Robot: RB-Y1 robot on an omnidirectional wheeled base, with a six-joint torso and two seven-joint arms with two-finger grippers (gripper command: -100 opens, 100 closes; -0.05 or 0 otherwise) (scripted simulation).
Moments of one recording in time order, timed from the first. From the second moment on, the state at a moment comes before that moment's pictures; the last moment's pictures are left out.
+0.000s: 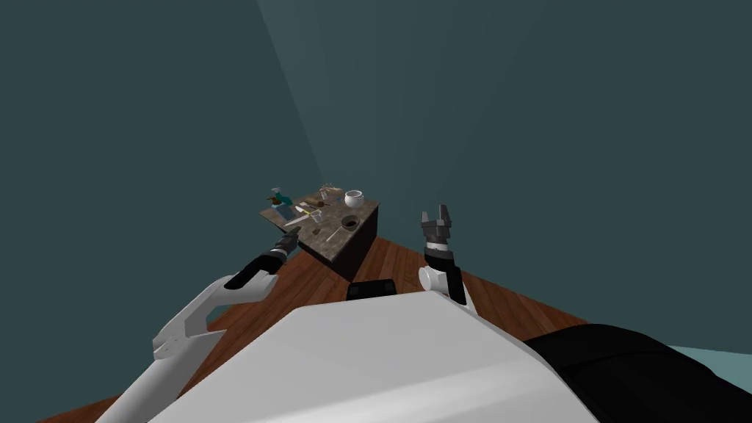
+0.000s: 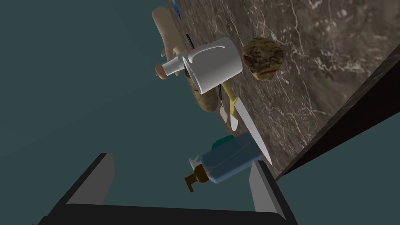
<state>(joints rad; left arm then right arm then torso) 0.42 0.63 0.19 -2.03 0.20 0.38 0.03 0.54 0.01 0.03 -2.35 -0.09 -0.36 -0.04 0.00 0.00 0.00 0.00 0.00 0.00</state>
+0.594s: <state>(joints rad) 0.40 0.71 0.22 -1.96 0.25 0.55 0.01 0.54 0.01 0.03 -2.35 -0.09 -0.36 -0.04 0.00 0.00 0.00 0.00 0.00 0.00</state>
